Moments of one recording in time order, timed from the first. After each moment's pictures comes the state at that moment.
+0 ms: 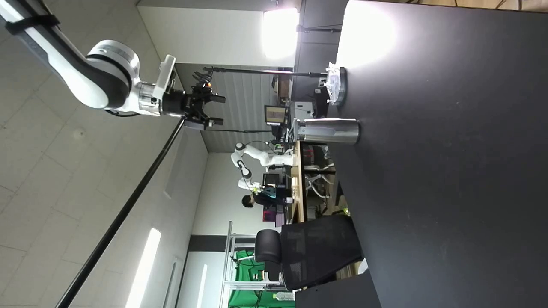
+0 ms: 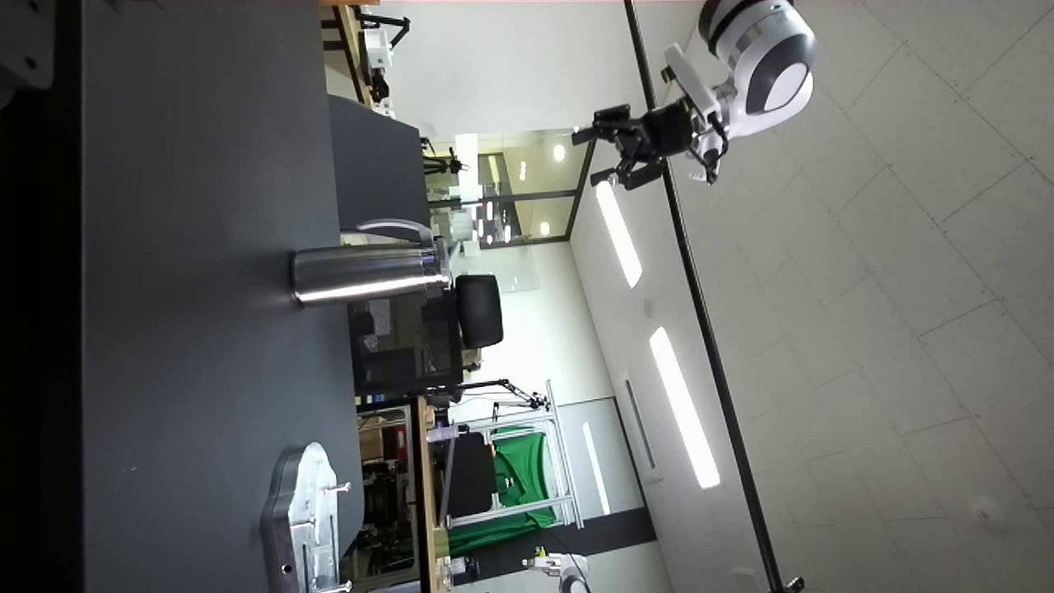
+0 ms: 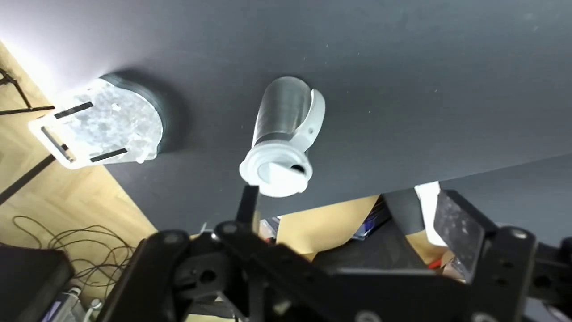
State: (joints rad) arm -0.17 -0.11 -0.14 -2.03 -0.12 2.21 0.07
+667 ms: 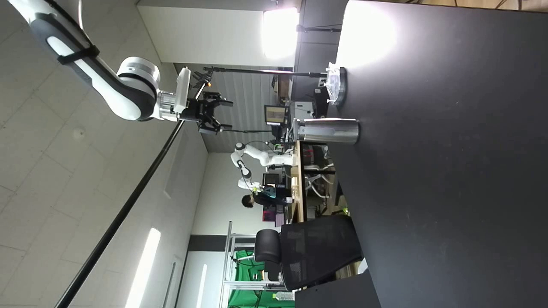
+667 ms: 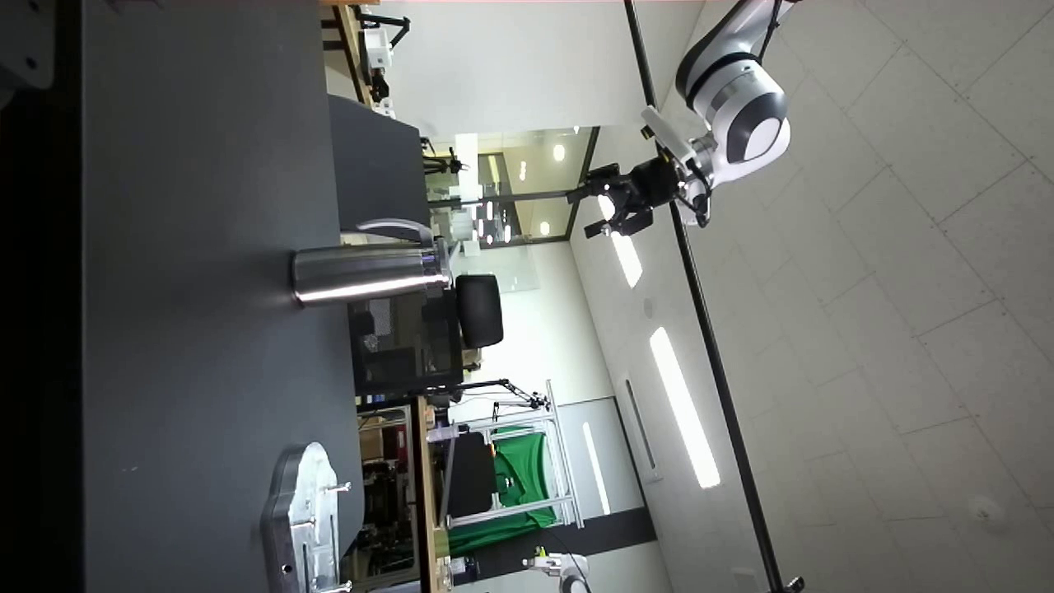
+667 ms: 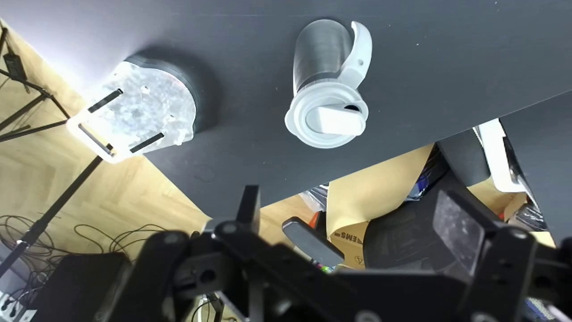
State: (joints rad) arm -0.20 0.08 -0.18 -1.85 -0.12 2.27 0.19
